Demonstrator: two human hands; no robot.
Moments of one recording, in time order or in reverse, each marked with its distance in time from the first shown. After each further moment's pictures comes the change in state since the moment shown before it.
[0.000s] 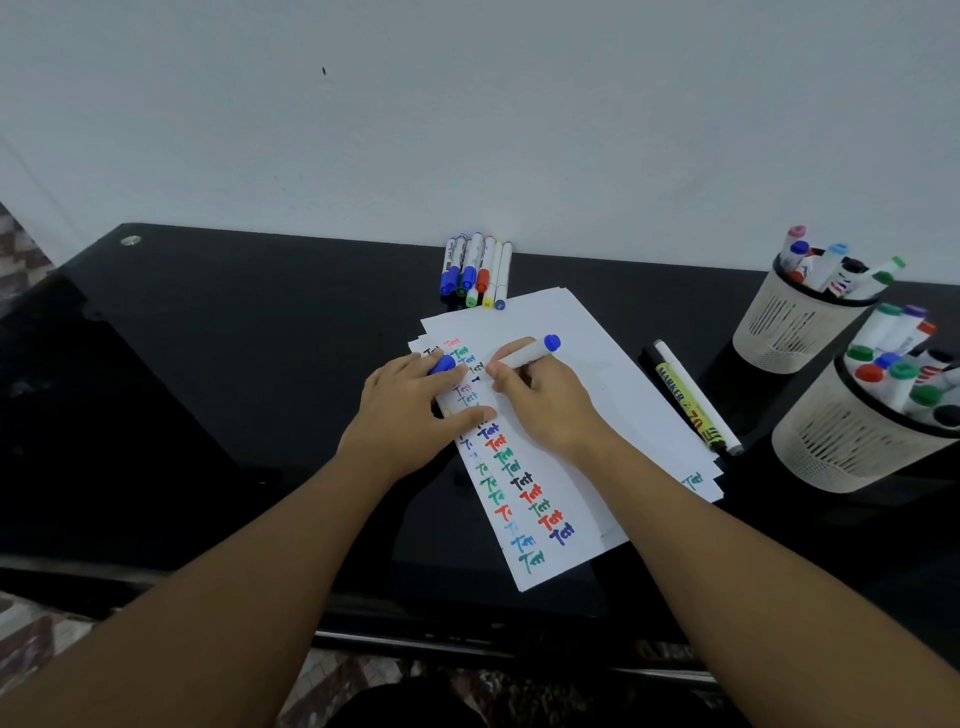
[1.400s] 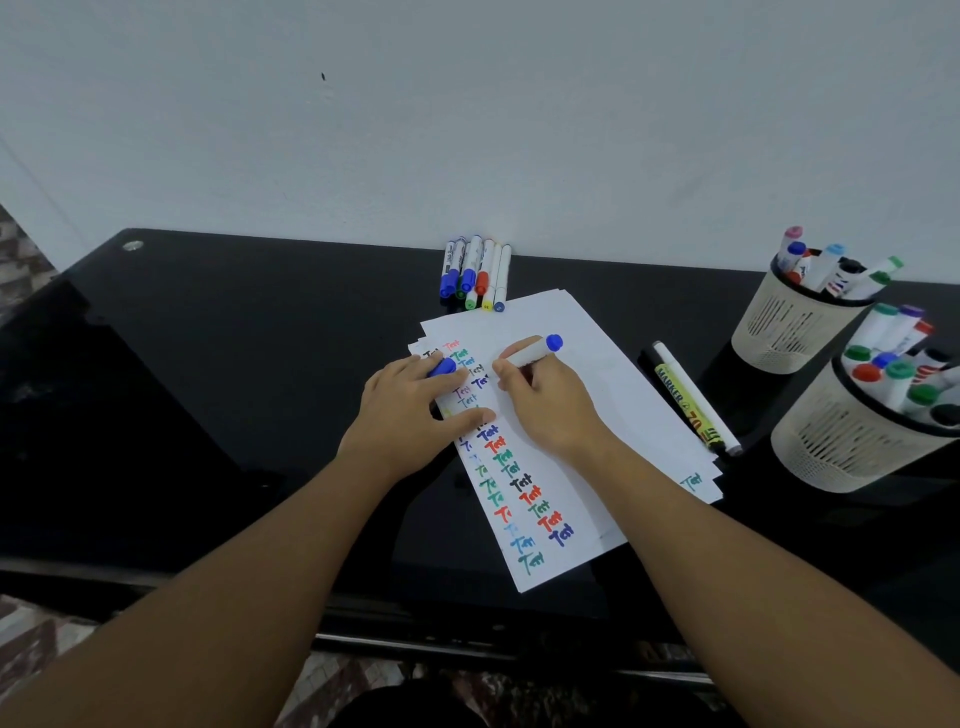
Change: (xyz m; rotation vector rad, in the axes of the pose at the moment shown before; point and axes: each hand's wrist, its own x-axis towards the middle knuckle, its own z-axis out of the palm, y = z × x) left_hand 0.000 0.002 -0.001 -0.020 0.011 -0.001; right_hand -0.004 -0.003 -0.002 -0.026 0.043 0.030
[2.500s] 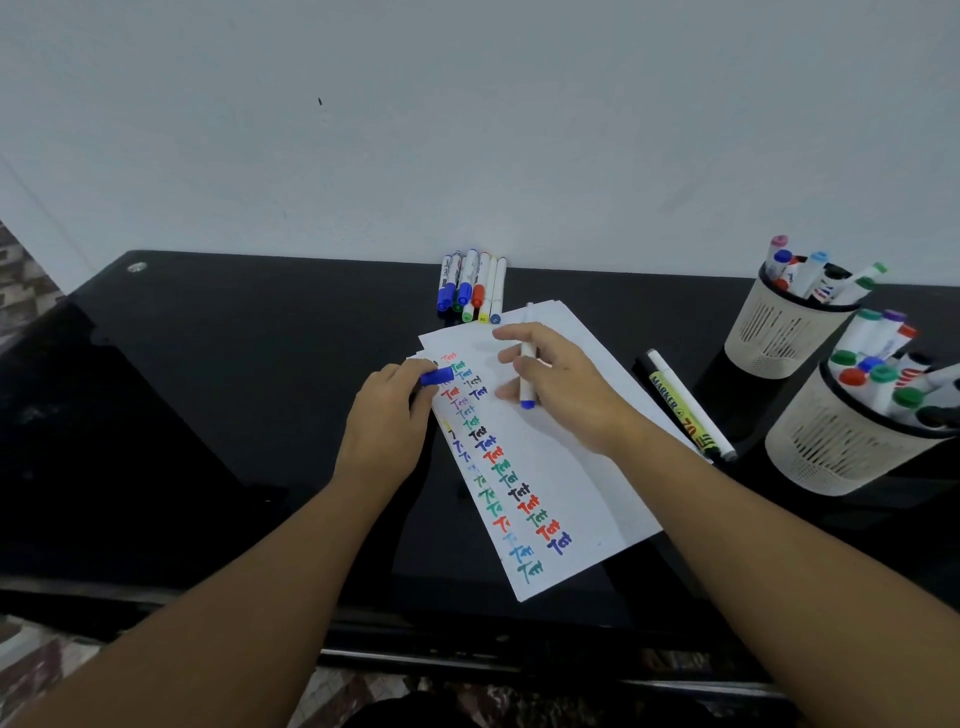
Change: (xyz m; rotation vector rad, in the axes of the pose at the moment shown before) left_hand -0.003 -0.006 0.001 -0.193 0.334 -0.053; right_hand 0.003 -0.008 -0.035 0.394 -0.170 -0.038
